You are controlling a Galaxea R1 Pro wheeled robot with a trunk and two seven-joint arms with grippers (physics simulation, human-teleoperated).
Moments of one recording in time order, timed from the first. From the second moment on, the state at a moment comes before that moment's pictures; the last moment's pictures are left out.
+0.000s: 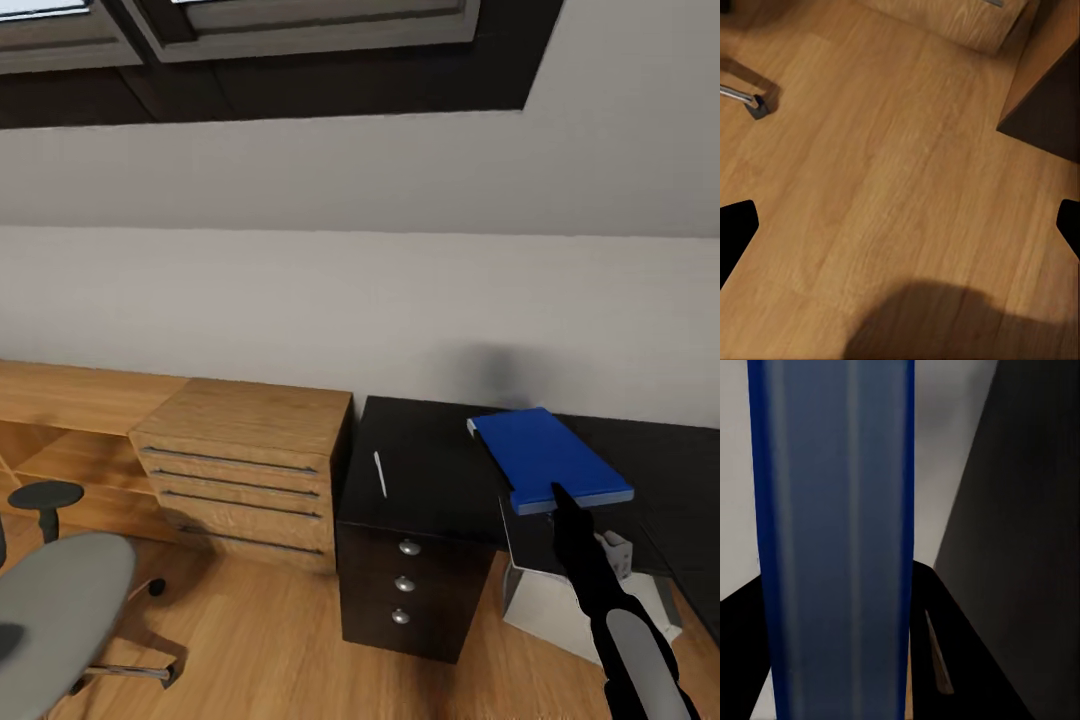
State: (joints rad) left arm -0.15 -0.04 0.32 -0.45 -0.05 -0.25 -0.07; right arm -0.17 -0.02 -0.24 -1.48 -1.34 0.04 -0.05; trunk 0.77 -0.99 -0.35
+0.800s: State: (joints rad) left arm -0.15 -0.04 0.32 -0.45 -0.05 -0.24 -0.07; right arm -0.17 -0.03 -0.25 -1.46 -1.34 -0.06 -0.05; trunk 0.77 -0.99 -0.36
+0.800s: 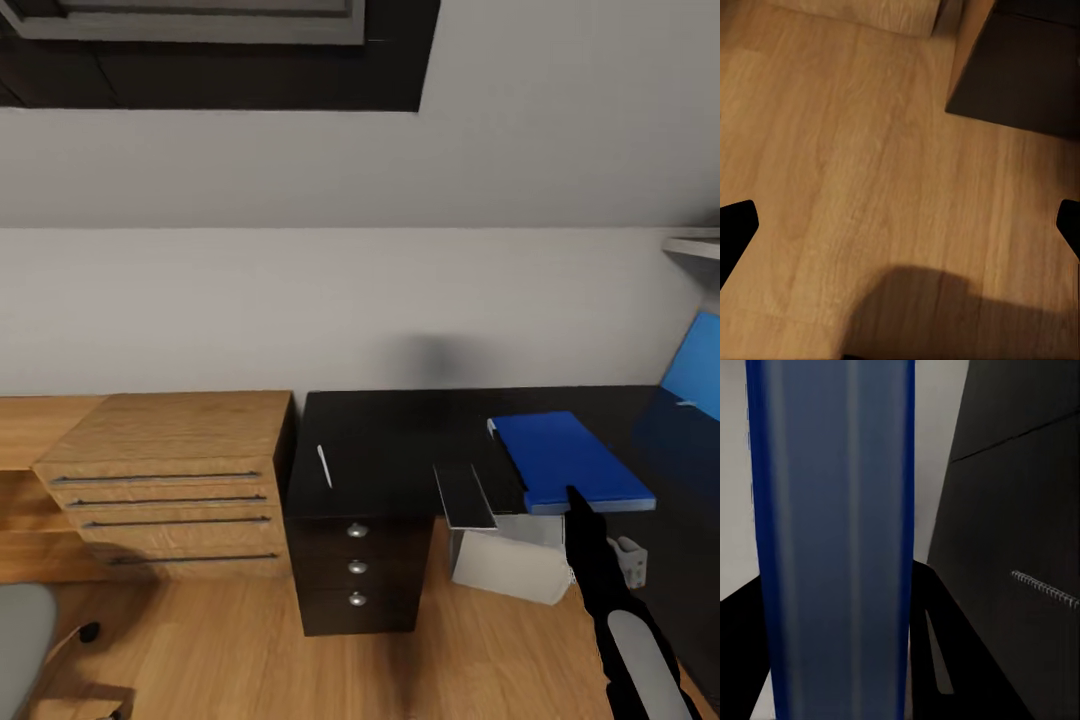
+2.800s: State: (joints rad) left arm -0.15 -0.04 0.32 -0.45 -0.05 -0.25 -0.06; right arm -0.45 -0.04 -0.23 -1.00 -1.27 -0.30 0.02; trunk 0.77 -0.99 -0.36
